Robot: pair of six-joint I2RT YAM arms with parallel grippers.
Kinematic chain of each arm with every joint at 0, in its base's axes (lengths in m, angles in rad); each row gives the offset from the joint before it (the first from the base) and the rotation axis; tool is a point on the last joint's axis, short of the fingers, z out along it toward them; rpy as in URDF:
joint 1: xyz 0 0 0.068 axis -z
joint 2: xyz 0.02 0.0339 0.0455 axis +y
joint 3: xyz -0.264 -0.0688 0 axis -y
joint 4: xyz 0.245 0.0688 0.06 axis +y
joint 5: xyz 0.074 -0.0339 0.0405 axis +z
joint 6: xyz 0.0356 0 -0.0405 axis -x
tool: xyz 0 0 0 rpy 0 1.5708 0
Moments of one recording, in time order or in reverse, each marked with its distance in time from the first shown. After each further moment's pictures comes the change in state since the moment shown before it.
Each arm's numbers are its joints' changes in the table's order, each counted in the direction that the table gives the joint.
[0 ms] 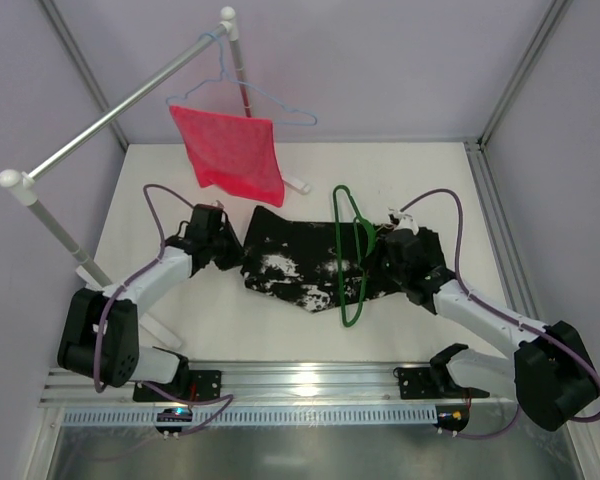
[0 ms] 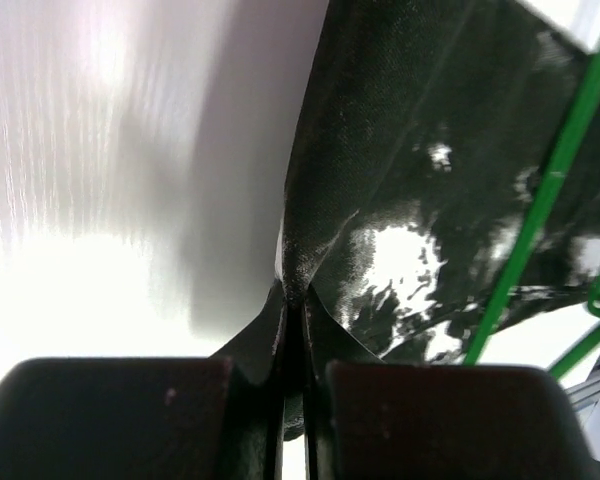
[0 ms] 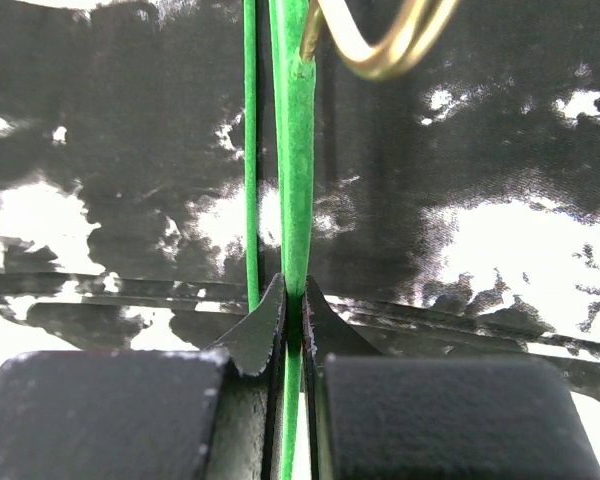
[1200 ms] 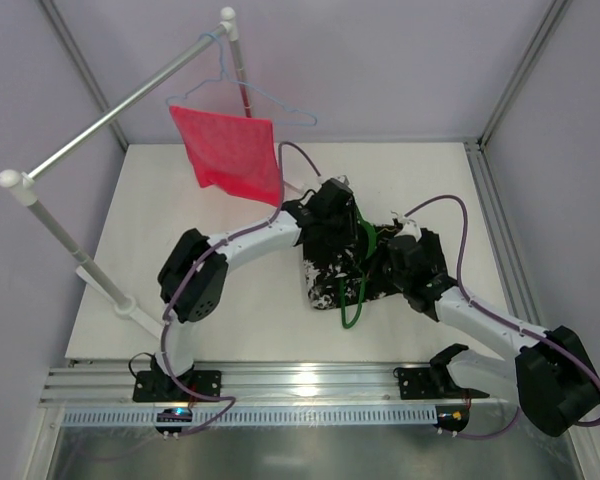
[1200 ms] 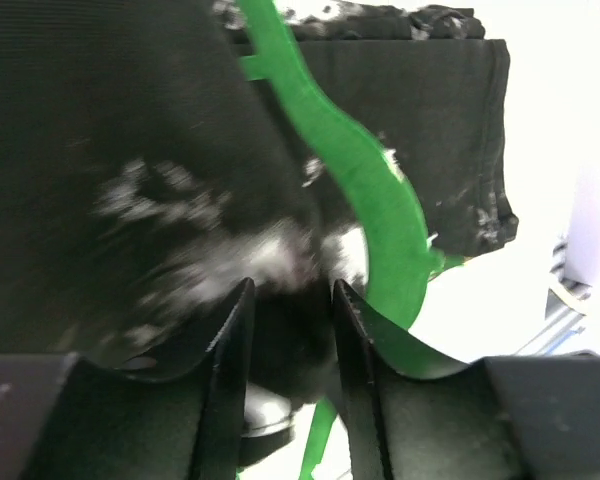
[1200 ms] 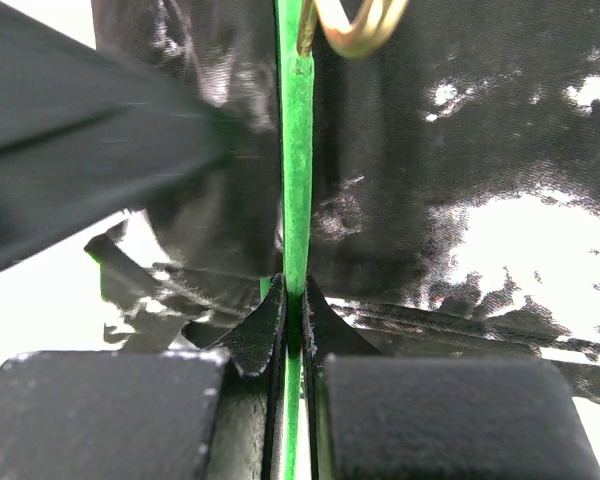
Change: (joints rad) left arm 0.536 0.630 0.846 0.069 0.113 0.096; right arm -0.013 -0.032 -0.080 -0.097 -0.010 -0.066
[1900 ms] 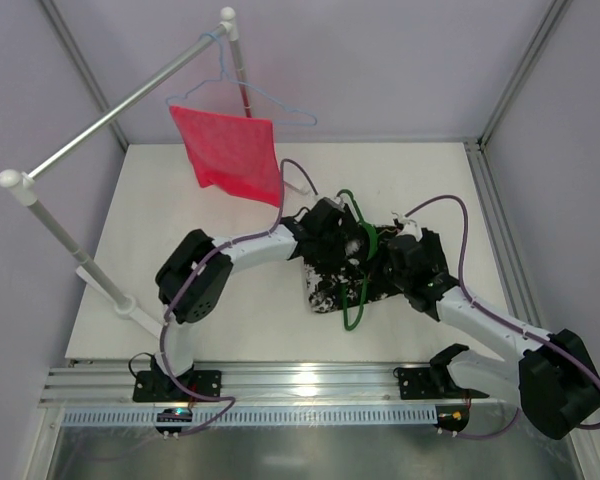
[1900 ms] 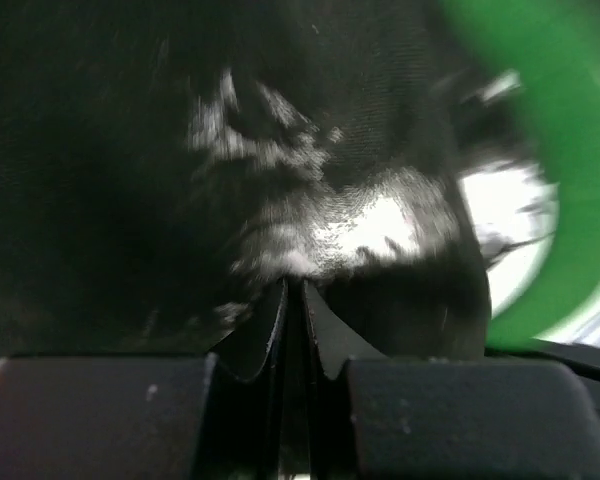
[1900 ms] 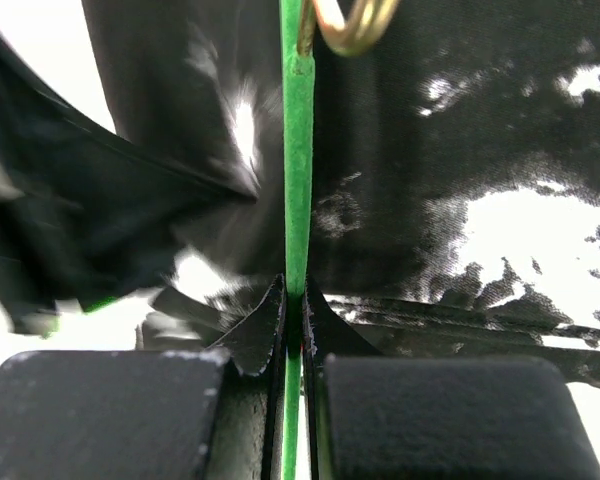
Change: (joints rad) left arm -0.008 -0.053 -0.177 -0.061 -0.029 -0.088; right arm 0.000 -0.018 0.016 0.050 -0.008 -0.001
